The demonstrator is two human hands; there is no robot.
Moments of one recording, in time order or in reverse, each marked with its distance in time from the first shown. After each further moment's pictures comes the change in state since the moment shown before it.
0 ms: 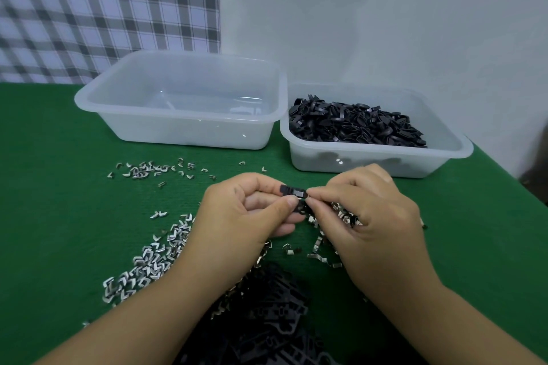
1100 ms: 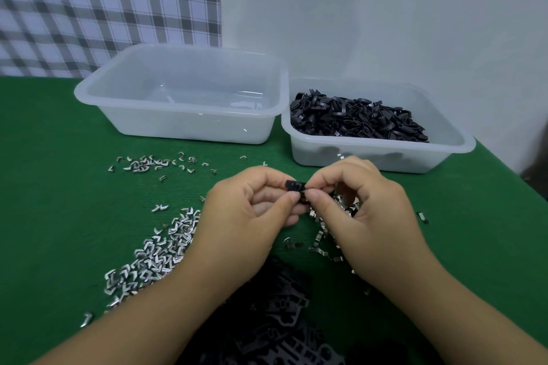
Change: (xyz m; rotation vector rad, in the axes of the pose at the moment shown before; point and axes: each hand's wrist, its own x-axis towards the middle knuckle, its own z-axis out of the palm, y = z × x) left_hand -0.005 -0.003 0.003 0.090 -0.017 0.143; right_hand 0.009 -0.007 -0.006 0.269 -0.248 0.293
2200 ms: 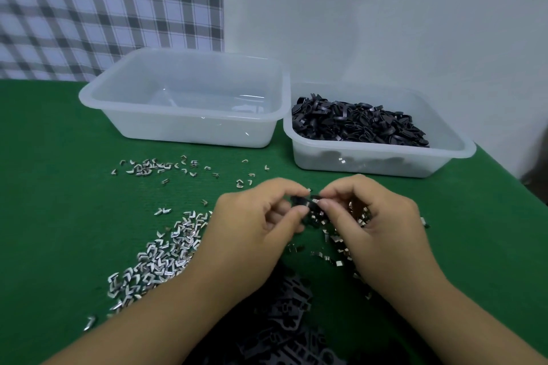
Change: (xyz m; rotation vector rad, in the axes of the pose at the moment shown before) left_hand -0.002 -0.005 -0.005 0.495 -0.040 0.216; right_hand -0.008 0.013 -0.002 -0.089 0.059 -0.030
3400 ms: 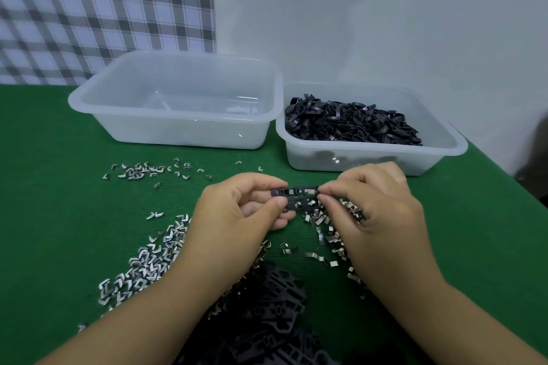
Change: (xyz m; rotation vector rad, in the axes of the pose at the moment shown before) left_hand 0.008 0.001 -0.001 -0.462 0.057 -0.264; right_hand 0.001 0.005 0.000 -0.267 0.187 -0.171
